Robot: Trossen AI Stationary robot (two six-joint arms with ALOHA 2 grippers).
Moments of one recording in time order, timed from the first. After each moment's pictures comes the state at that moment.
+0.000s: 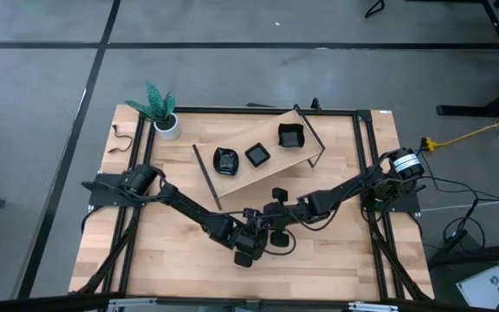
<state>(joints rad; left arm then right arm) -0.42 2.14 1.48 -0.42 -0.36 -0.16 0.33 1.77 0.93 0.01 0.24 0.28</state>
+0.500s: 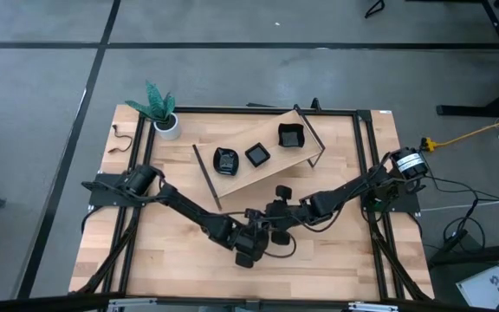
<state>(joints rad) -0.43 2.14 1.48 -0.39 -0.37 -0.14 0.36 1.74 0.93 -0.05 0.37 0.29</state>
